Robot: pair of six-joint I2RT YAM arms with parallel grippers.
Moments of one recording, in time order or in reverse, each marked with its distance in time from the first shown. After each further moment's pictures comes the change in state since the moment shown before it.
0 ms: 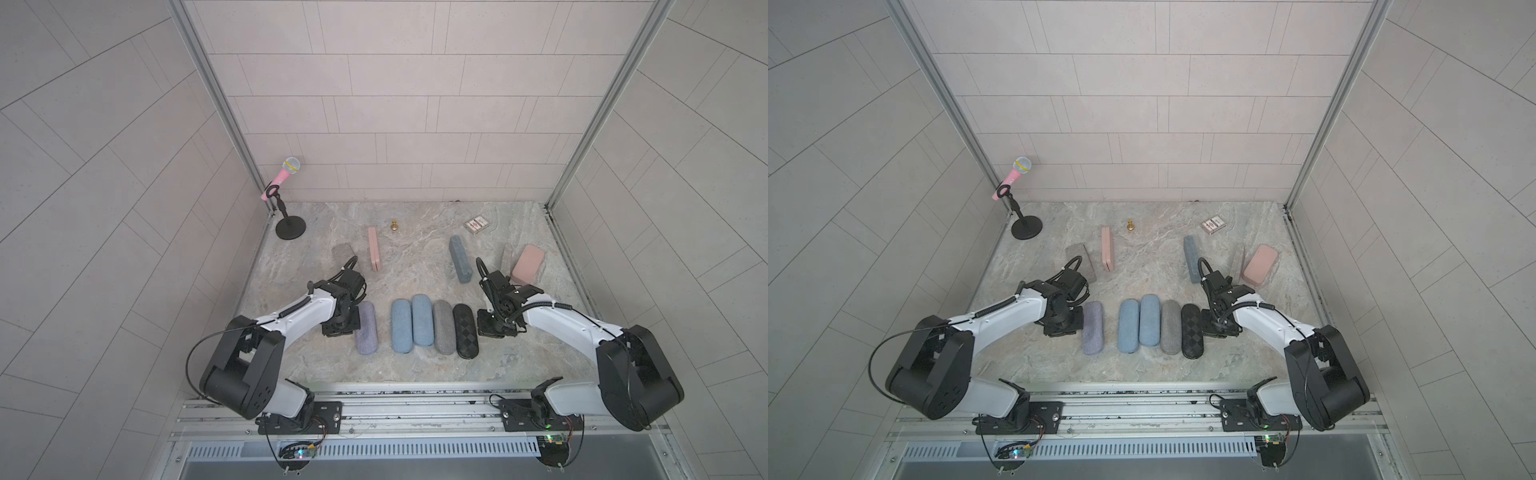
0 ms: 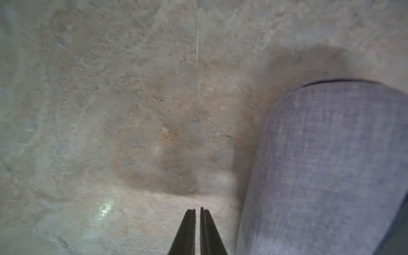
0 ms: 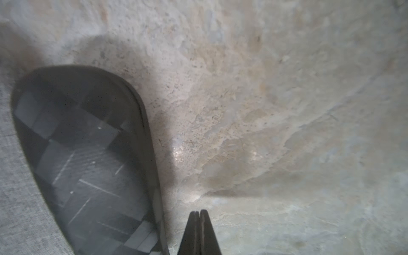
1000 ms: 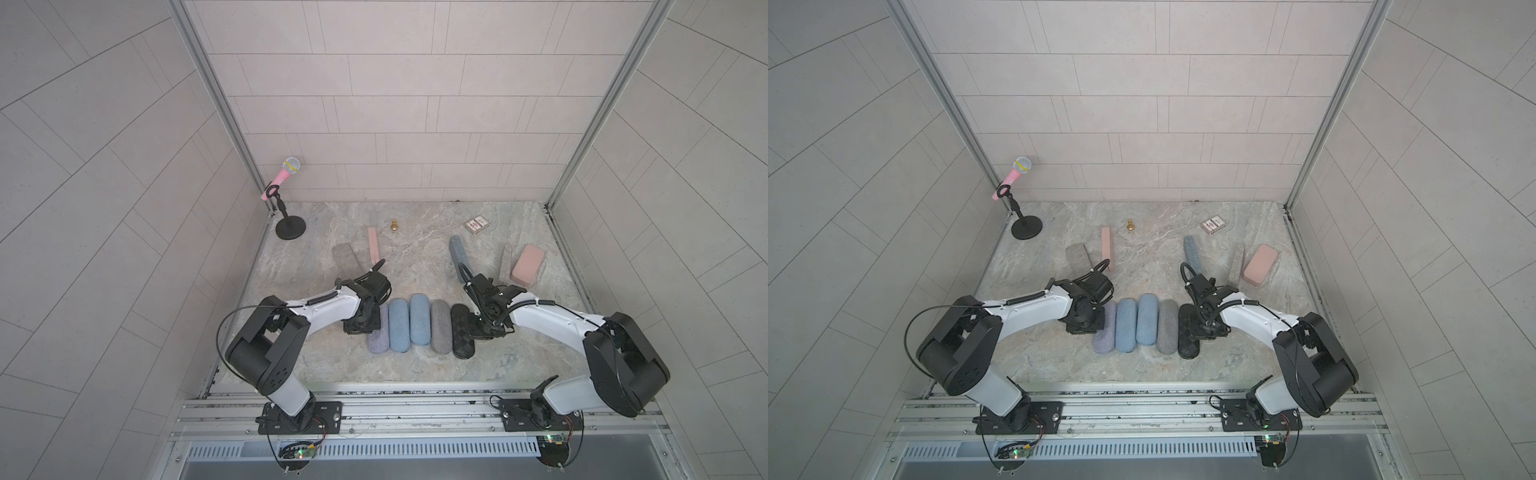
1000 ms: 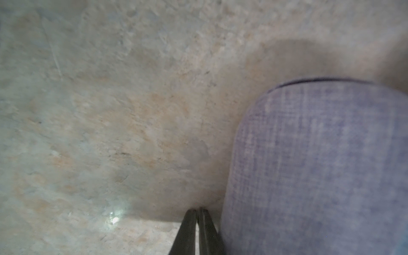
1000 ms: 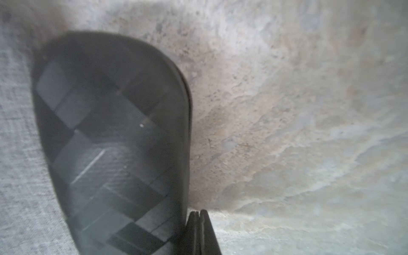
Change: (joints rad) left arm -0.193 0.145 0.093 0.071 -0.007 -0.091; right arm 0.132 0.070 0.047 0.009 0.035 0.031
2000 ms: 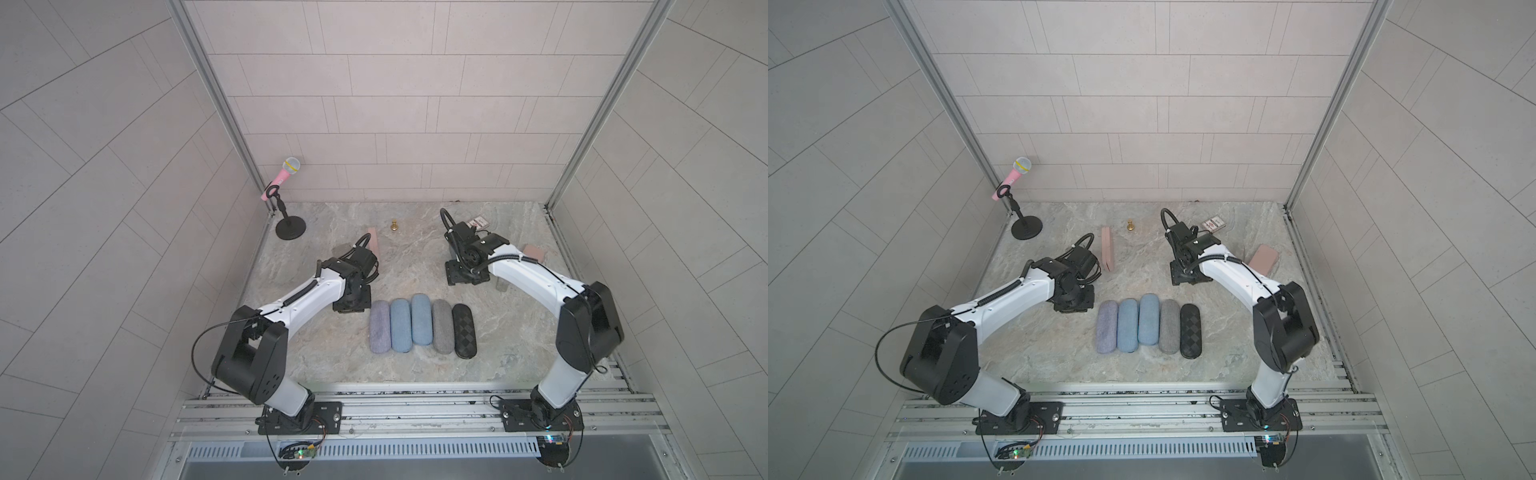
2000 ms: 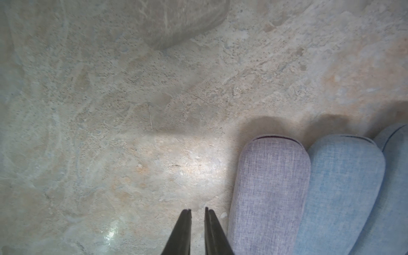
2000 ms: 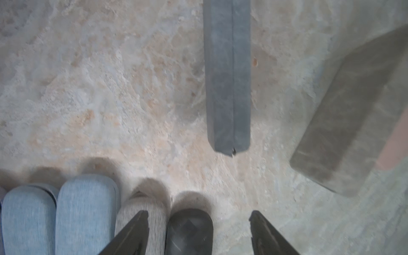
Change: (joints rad) left arm 0.171 -0.092 0.191 -0.202 -0.010 0.148; right arm -0.040 0.343 0.676 -0.174 0.216 -0.137
